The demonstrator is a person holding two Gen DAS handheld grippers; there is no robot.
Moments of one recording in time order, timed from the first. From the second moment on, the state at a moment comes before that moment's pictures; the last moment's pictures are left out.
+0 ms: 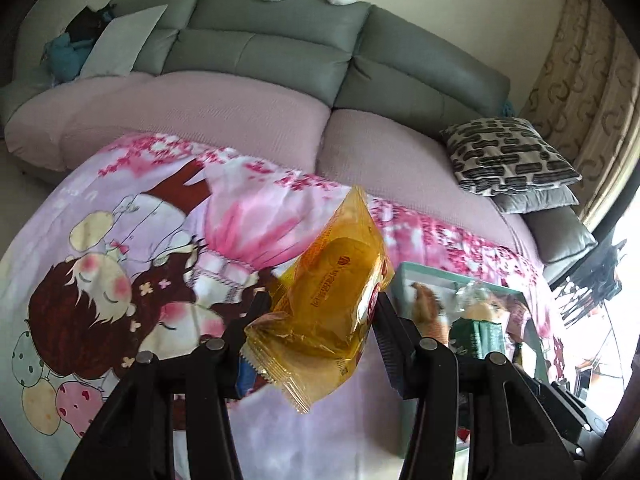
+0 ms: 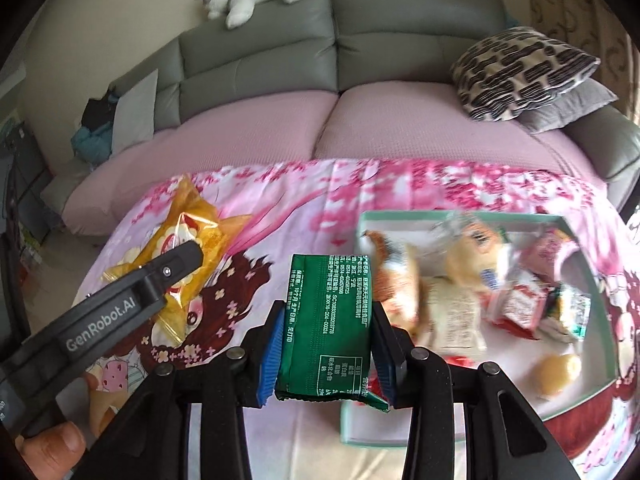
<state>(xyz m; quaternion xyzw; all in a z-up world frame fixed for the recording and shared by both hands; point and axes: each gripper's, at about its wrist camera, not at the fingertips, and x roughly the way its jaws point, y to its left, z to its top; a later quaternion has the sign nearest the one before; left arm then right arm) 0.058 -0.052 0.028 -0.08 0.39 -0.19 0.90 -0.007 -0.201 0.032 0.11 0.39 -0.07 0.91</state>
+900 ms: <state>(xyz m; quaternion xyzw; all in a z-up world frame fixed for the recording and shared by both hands) -0.011 -0.199 0.023 0.04 0.37 -0.31 0.87 -0.102 -0.383 0.029 0.23 0.35 -0.25 0.87</state>
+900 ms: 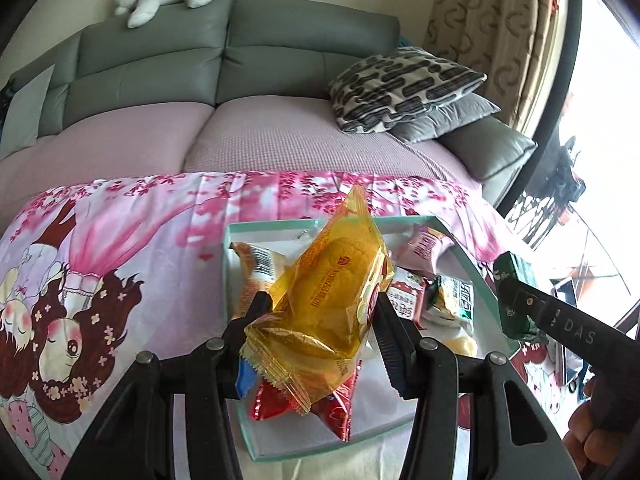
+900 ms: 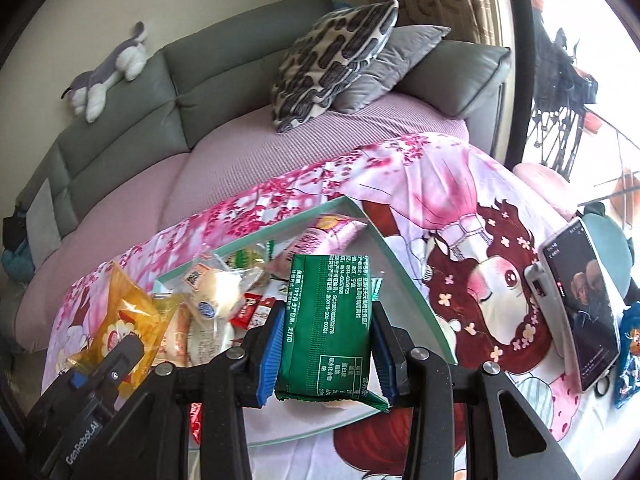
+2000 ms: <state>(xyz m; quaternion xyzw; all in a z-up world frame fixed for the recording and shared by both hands) -0.006 -0.202 0.007 0.04 0.37 -0.32 0.87 -0.066 -0.356 0.003 0.18 0.40 -0.22 0.87</state>
